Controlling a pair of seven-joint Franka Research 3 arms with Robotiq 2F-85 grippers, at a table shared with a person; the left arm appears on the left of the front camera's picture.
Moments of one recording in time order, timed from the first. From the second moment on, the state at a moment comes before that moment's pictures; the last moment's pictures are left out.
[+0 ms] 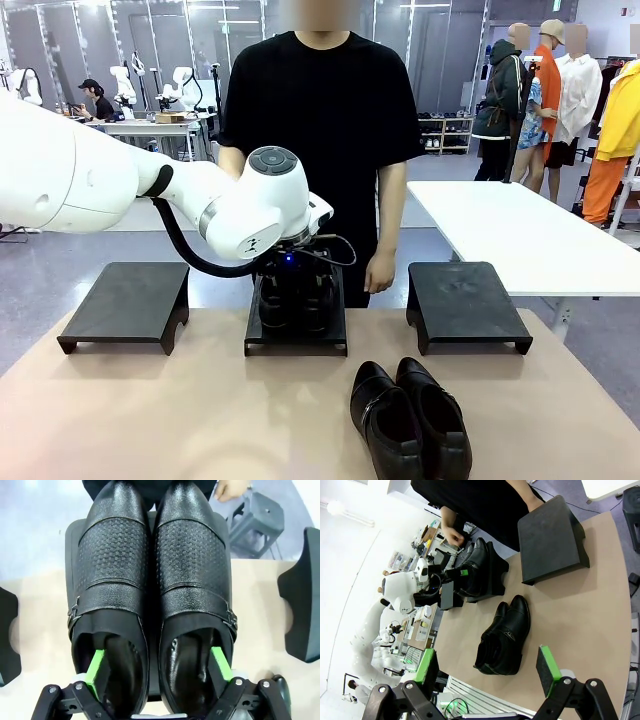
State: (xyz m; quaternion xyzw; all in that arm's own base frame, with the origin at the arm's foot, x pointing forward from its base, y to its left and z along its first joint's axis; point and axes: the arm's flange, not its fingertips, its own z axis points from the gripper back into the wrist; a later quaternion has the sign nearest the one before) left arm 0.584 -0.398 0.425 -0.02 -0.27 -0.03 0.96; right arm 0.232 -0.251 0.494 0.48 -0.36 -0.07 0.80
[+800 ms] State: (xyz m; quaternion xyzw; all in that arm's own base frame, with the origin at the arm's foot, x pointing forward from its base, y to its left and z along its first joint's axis) left arm 0.584 -0.398 0.425 -0.02 -0.27 -0.03 0.96; right arm 0.232 -0.251 0.494 0.48 -0.36 -0.07 0.80
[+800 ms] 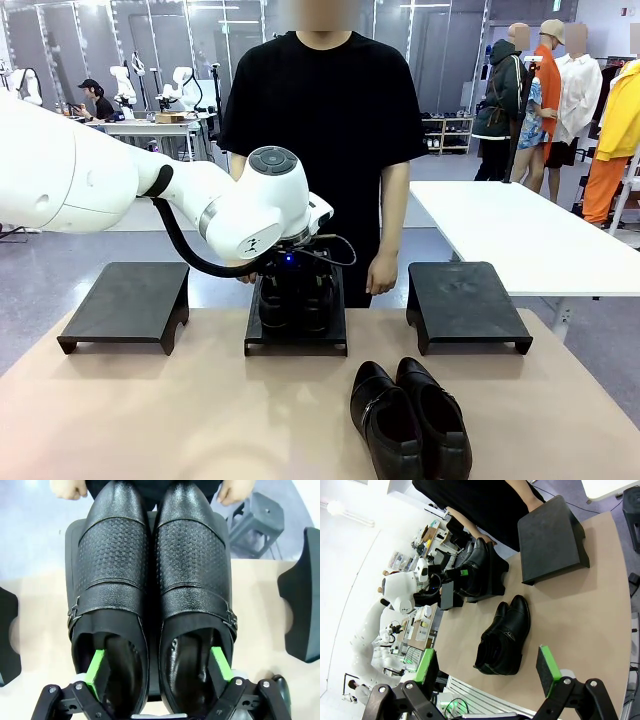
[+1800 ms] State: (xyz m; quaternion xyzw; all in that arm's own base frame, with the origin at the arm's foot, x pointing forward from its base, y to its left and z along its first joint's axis) left arm 0.507 -0.279 0.559 -0.18 -0.18 -0.08 0.96; right arm 0.232 -0.251 0.494 0.48 -0.36 -0.07 0.80
